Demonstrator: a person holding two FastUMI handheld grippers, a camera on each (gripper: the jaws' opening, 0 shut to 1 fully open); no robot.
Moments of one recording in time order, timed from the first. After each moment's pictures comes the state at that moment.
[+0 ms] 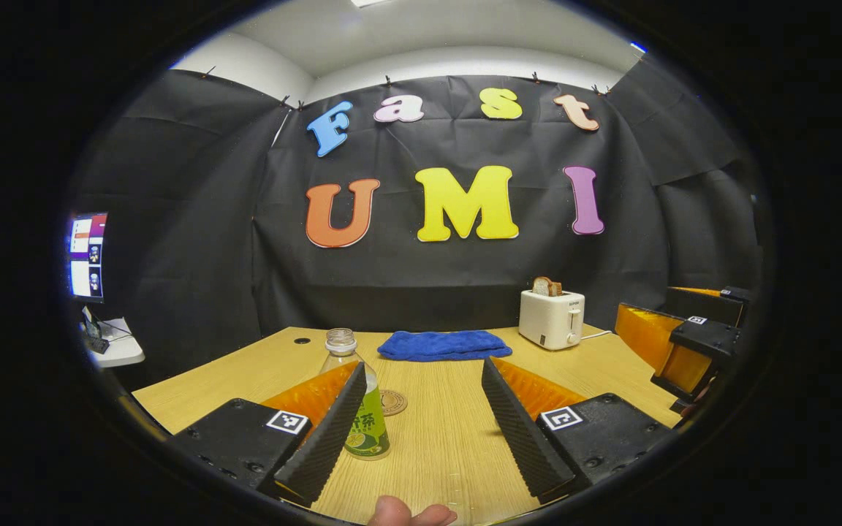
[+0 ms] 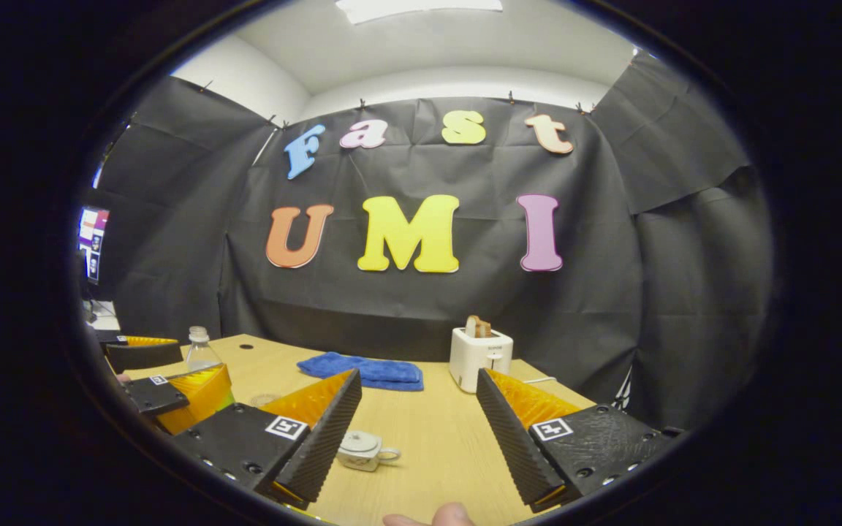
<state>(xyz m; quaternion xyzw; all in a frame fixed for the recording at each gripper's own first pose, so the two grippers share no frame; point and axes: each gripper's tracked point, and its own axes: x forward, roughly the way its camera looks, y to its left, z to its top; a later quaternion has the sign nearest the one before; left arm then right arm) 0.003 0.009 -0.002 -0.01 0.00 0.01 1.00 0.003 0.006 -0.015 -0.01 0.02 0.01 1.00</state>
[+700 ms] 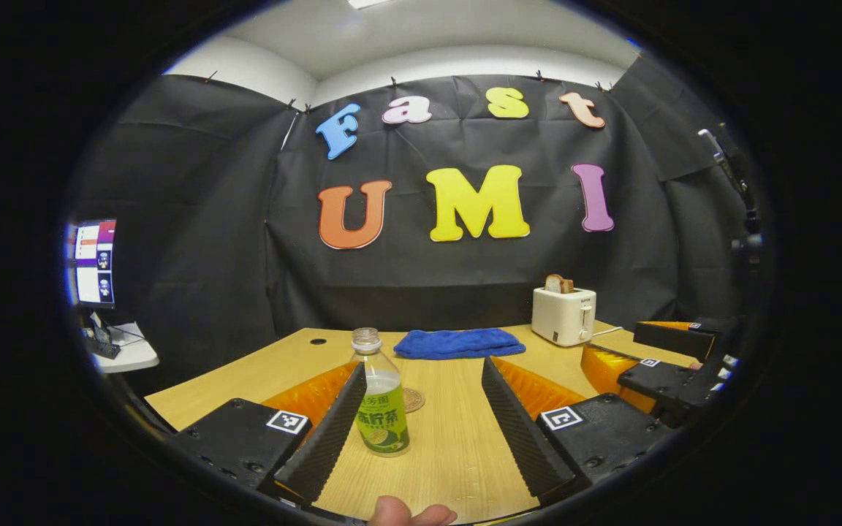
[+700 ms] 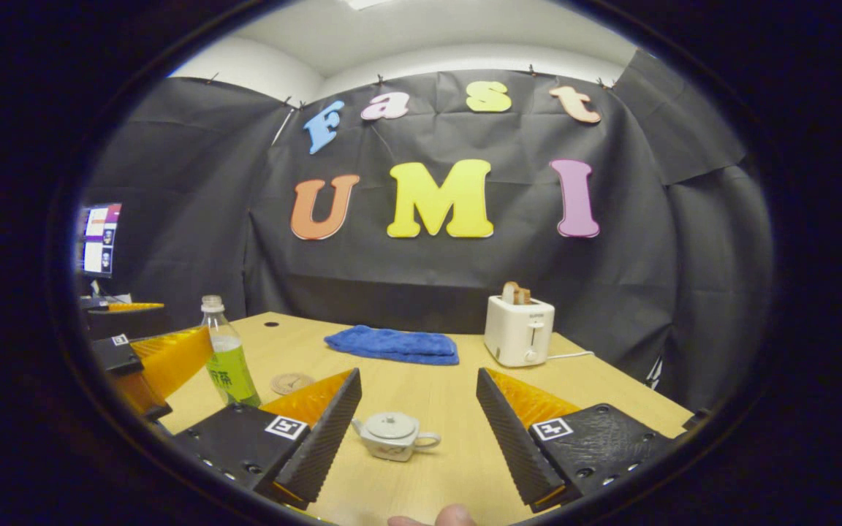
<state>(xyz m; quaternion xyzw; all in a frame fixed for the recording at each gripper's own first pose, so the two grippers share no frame) -0.014 0.037 -0.005 0.01 0.01 0.04 1.00 0.030 0.055 -0.073 0.00 0.08 0.07 0.99</state>
